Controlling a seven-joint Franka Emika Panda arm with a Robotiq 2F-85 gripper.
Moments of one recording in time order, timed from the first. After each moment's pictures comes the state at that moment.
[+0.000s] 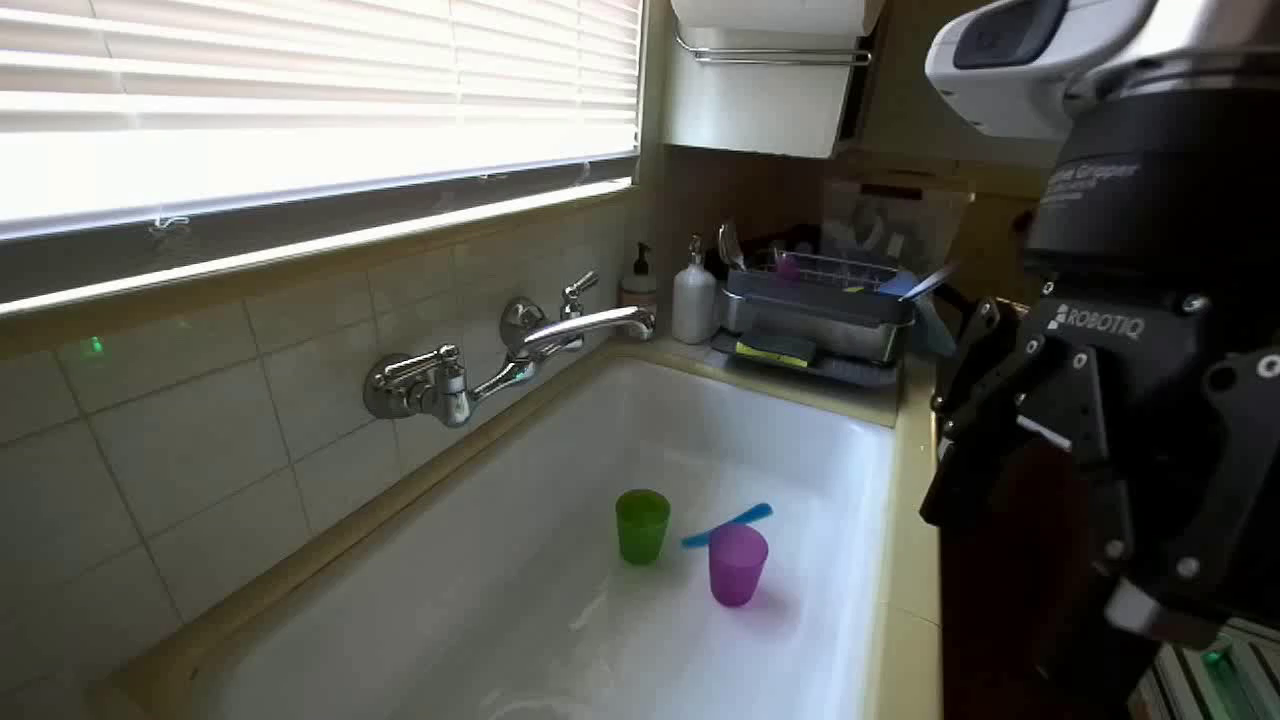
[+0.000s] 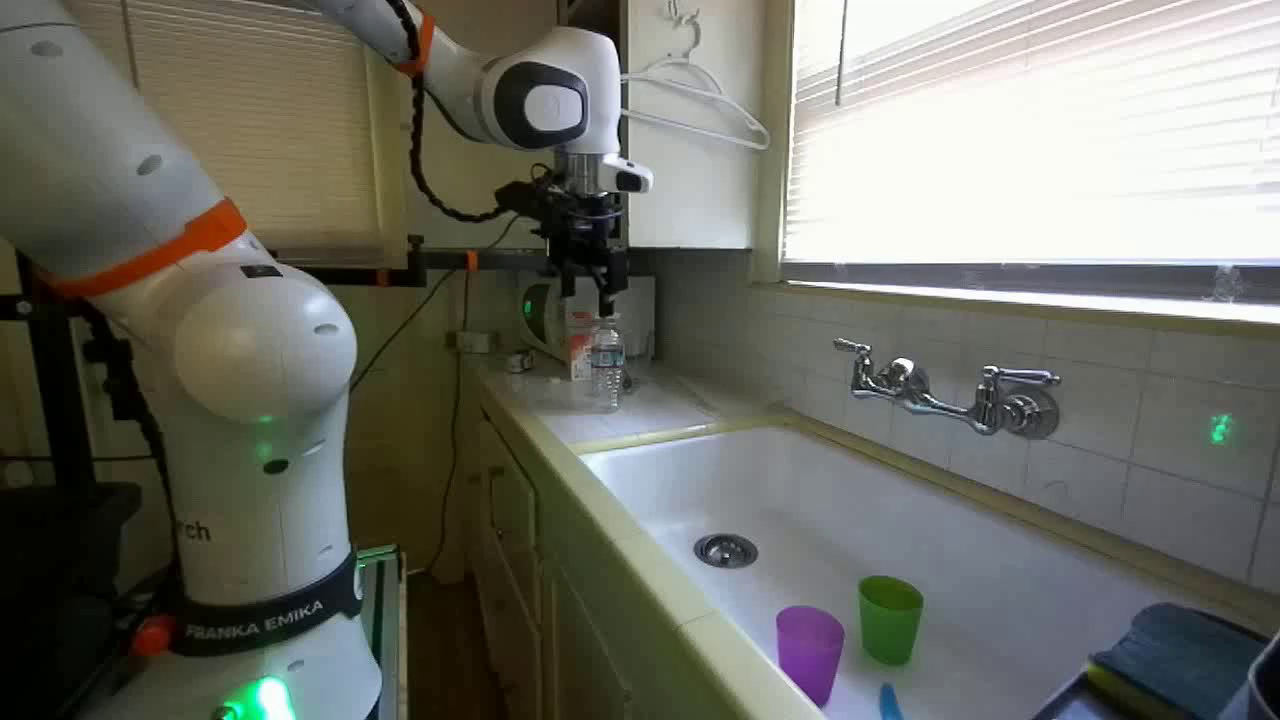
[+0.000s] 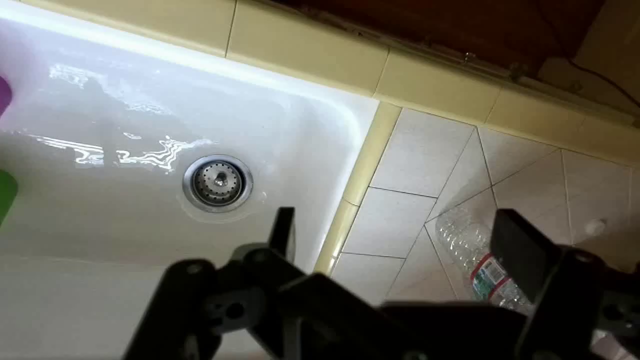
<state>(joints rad) 0.34 -0.60 0.16 -2.57 0.35 2.19 -0.02</state>
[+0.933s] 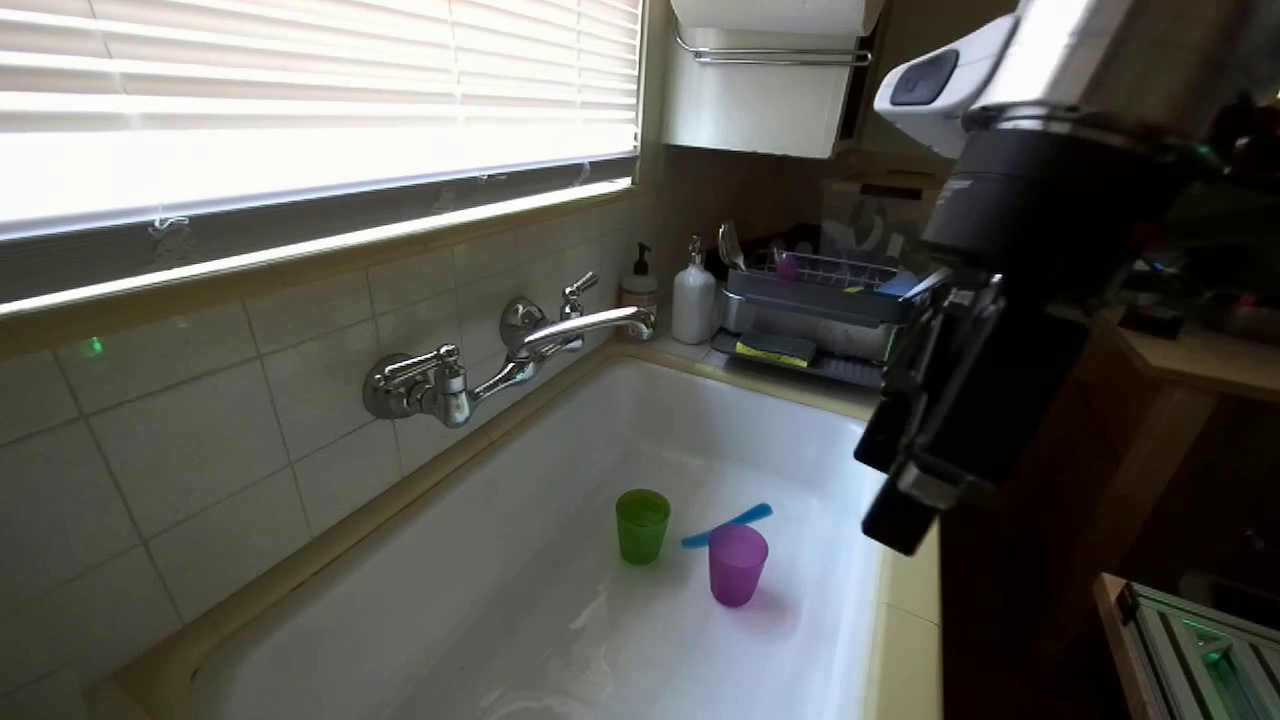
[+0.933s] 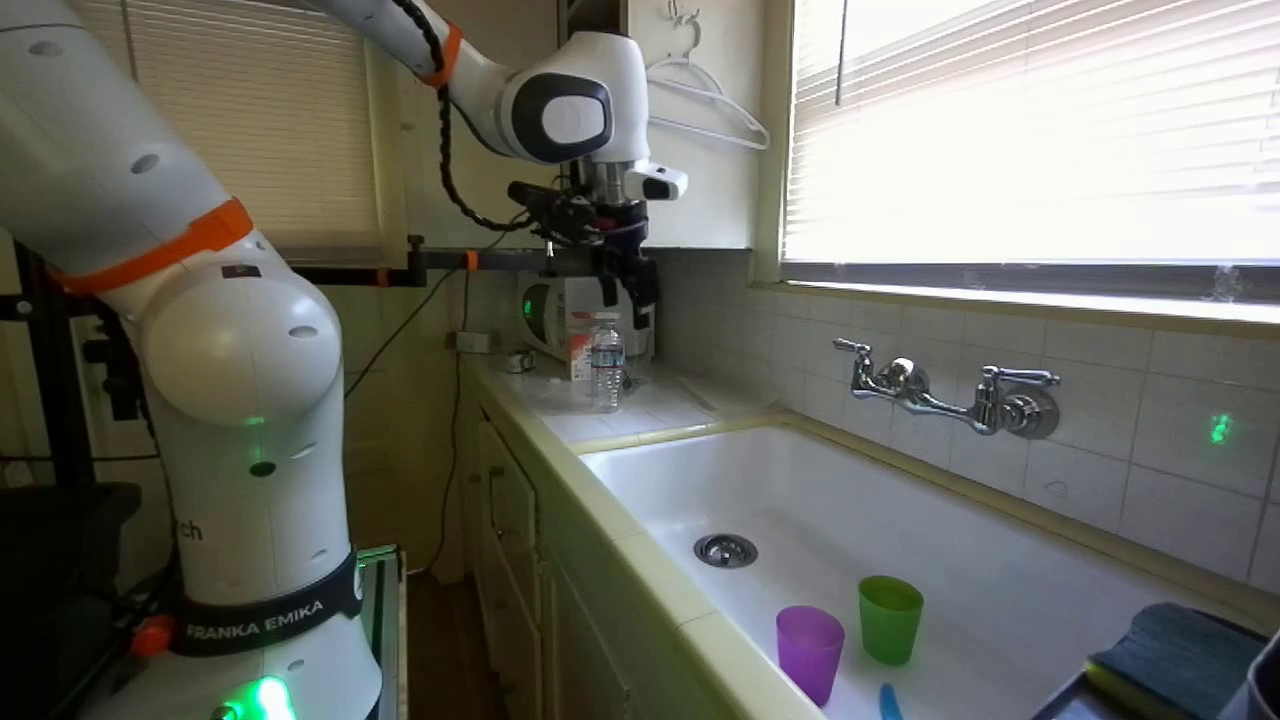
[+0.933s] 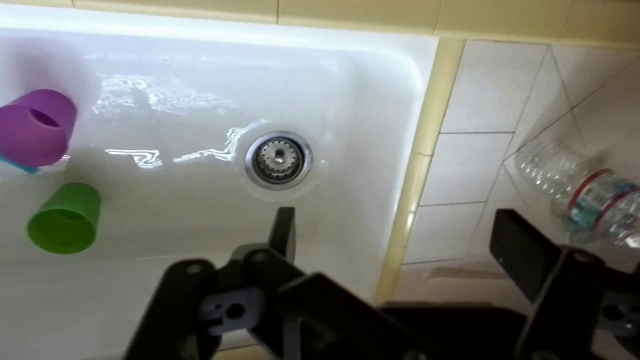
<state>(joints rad) 0.22 -0.57 0.15 -2.61 0.33 2.30 0.06</state>
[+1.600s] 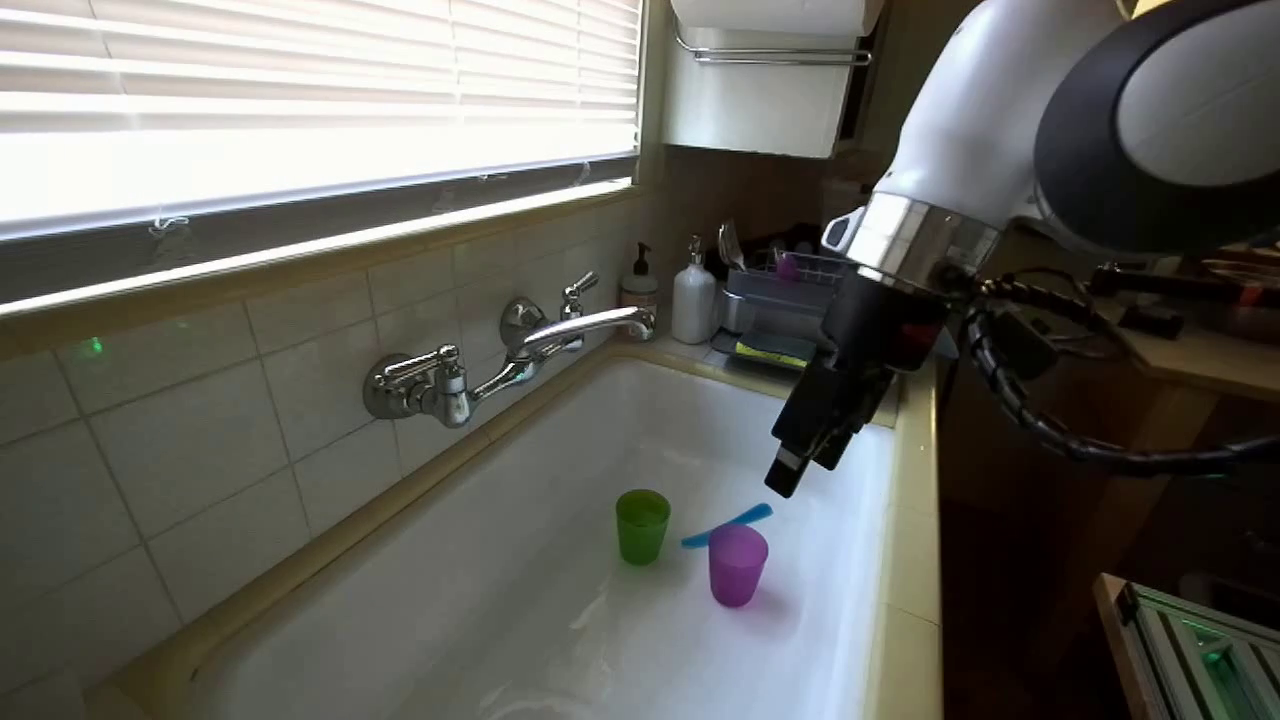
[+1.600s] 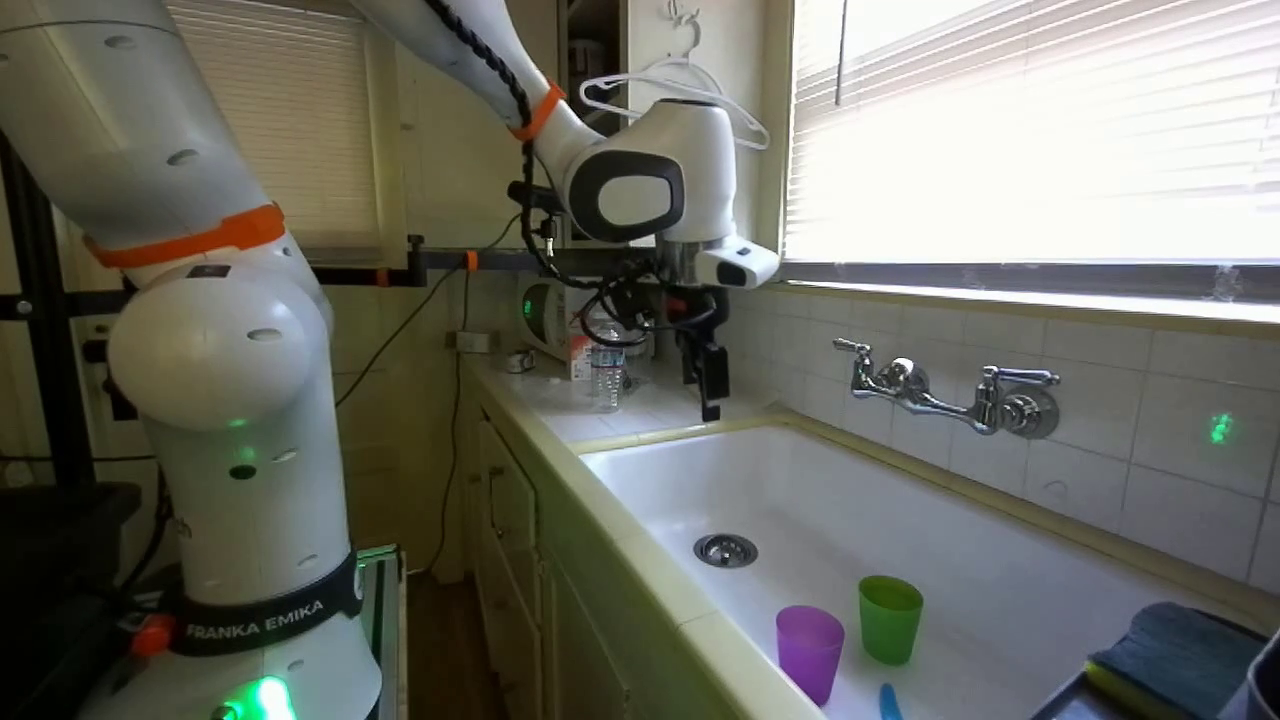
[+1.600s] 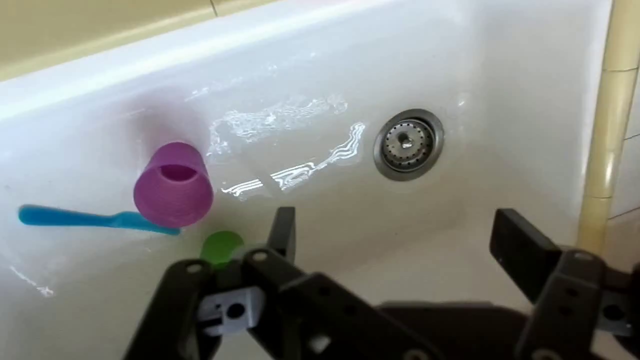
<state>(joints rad) 0.07 -0.36 0.02 -2.67 0.33 2.51 0.07</state>
